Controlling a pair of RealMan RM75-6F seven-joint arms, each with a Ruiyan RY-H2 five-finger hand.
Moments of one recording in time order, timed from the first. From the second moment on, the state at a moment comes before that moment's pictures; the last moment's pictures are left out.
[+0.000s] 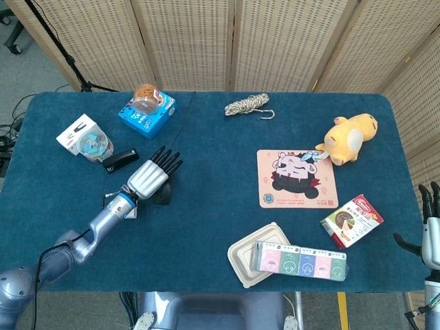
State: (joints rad) left arm -0.85 -1.81 -0.01 -0.66 1.62 0.98 0.16; right arm 0.06 -1.10 0.19 -1.72 -1.28 1.54 -0.21
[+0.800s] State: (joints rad) left arm -0.88 -1.80 0.06 -0.66 1.66 0.94 0.23; right arm 0.05 -1.10 0.19 -1.73 -1.28 1.53 -0.19
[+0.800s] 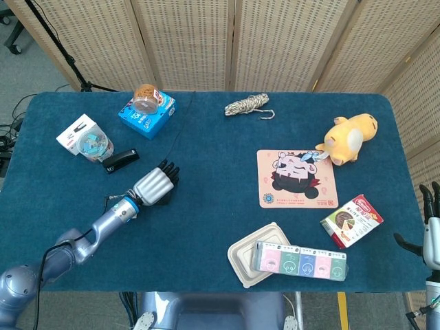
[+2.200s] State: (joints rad) left arm -1.27 -1.98 0.33 -0.14 2.08 1.34 -0.07; right arm 0.06 -1.10 0.22 -1.70 -1.19 1.51 -0.19
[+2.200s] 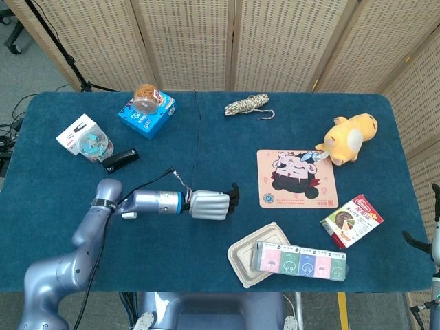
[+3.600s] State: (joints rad) left arm -1.07 -1.78 0.09 -0.49 1.70 1.48 -0.18; right arm 0.09 -1.13 0.20 -1.70 -1.16 1.47 -0.24
